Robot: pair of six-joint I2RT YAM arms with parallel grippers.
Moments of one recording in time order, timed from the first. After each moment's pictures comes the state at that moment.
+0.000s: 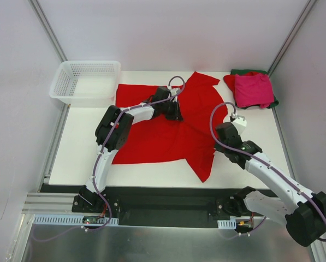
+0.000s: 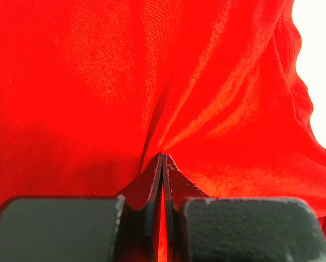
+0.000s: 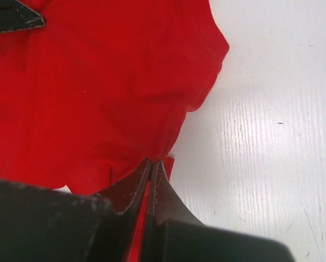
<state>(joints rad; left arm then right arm) -0.55 2.32 1.64 -0.05 0.50 -0.47 0.55 0.97 0.68 -0.59 0.48 0.78</state>
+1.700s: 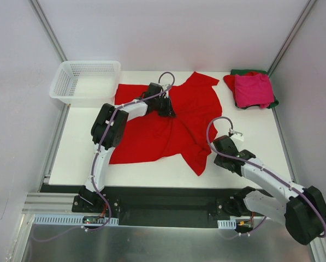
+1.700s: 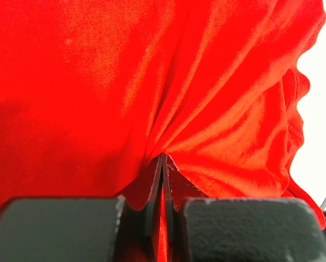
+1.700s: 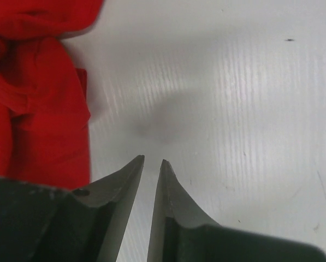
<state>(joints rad) -0.47 2.31 1.64 -0.10 0.49 -0.51 0.55 0.98 0.48 -0.59 0.42 0.84</state>
